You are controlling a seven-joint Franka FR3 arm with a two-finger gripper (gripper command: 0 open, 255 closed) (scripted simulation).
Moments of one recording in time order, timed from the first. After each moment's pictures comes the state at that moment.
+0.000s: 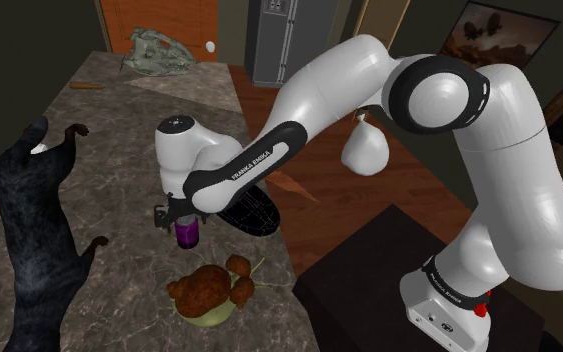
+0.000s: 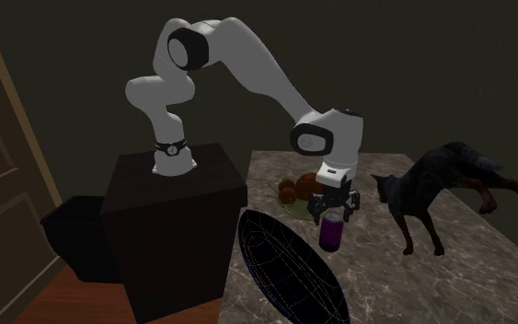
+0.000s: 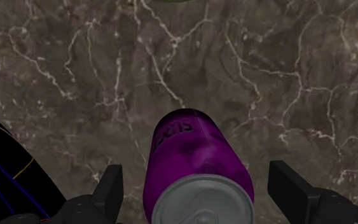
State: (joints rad) arm 0.40 0.82 0.30 -1.62 -0.36 2.40 1.09
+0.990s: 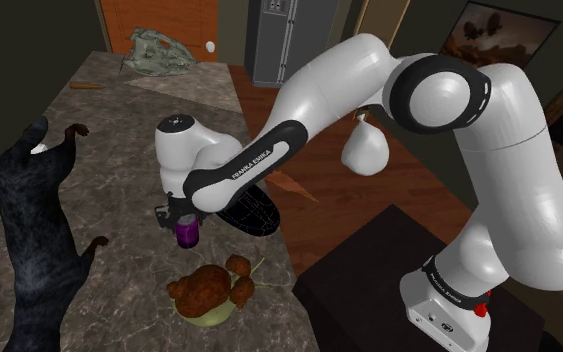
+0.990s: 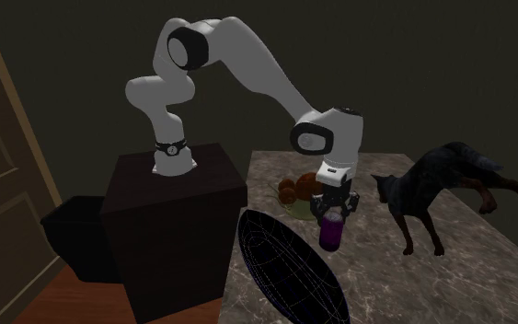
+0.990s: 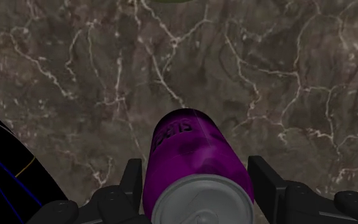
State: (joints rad) arm 0.40 0.82 0.30 -1.62 -0.36 2.40 1.09
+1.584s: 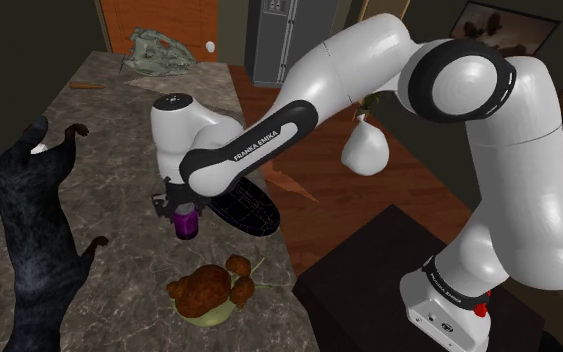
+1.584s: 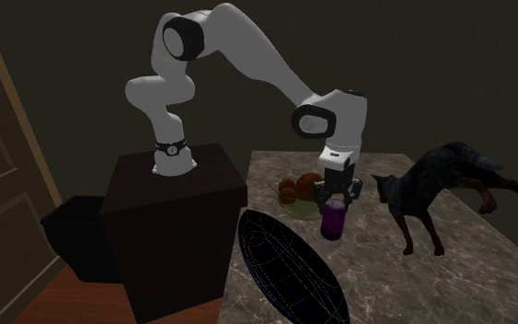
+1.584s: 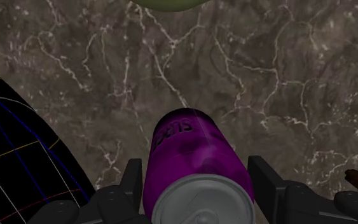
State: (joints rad) arm 0.38 0.73 0.33 -1.64 -0.33 2.33 1.07
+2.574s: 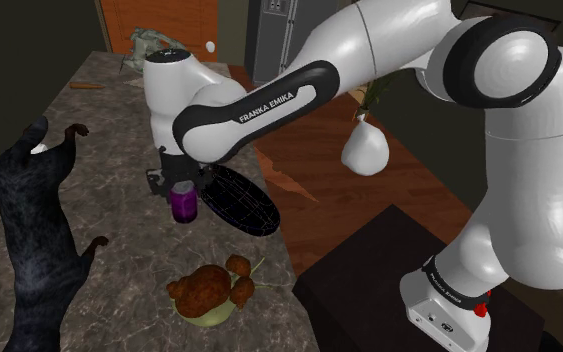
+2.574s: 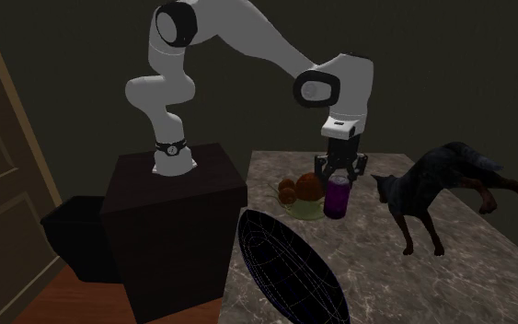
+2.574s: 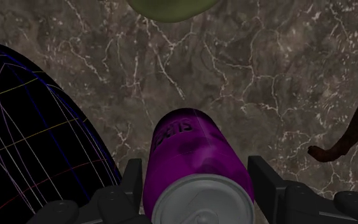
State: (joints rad) arm 0.36 0.61 0.37 -1.63 -0.28 2.20 1.04
